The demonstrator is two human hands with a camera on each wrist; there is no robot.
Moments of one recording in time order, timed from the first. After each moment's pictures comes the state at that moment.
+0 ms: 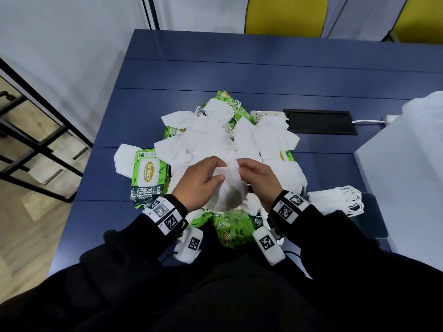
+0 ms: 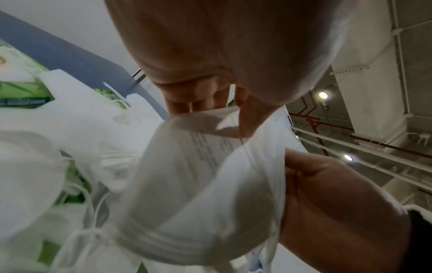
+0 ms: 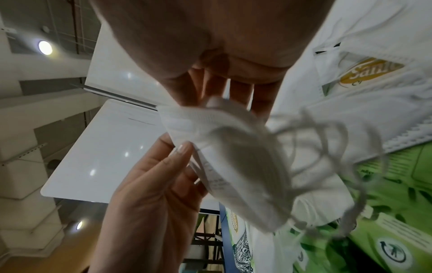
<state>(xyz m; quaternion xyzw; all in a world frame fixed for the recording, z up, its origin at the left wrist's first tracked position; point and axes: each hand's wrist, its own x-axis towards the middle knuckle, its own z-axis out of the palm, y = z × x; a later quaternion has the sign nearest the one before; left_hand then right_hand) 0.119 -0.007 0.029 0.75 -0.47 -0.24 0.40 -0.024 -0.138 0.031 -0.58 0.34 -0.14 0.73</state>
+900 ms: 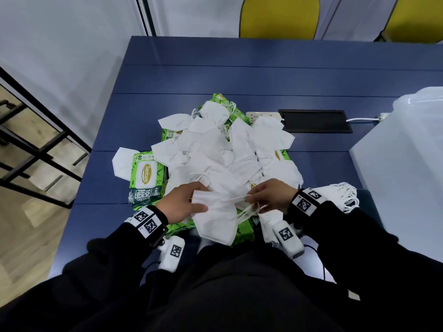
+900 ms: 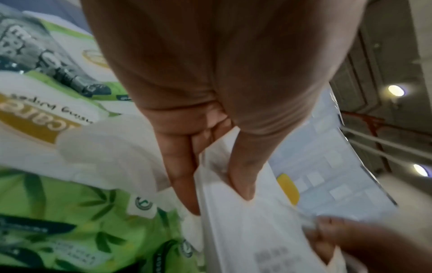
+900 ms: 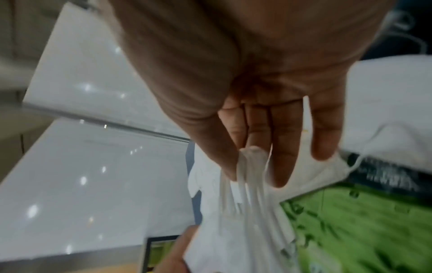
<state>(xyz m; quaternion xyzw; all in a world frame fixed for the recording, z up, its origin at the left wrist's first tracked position) 0.135 0.034 -0.003 0.75 -0.40 -0.44 0.30 -0.070 -0.172 0.023 -0.62 0.43 0.15 0.64</state>
